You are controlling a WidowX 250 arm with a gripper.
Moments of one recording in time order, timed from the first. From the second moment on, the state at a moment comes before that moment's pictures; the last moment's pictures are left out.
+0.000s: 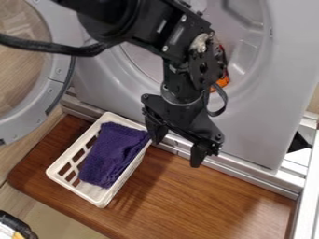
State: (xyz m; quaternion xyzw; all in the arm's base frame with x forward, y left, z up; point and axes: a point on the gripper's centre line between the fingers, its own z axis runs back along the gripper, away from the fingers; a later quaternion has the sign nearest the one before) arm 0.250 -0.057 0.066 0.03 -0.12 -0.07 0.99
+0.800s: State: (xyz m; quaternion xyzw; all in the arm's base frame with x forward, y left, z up) arm 0.244 0.012 0.031 0.06 -0.08 -0.03 0.99
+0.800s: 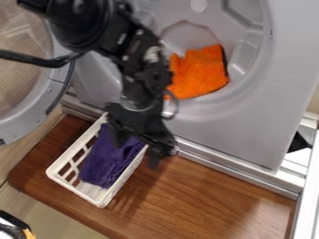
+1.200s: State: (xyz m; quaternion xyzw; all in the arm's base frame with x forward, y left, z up) arm 0.249 0.038 -0.020 0.04 -0.06 -0.02 1.00
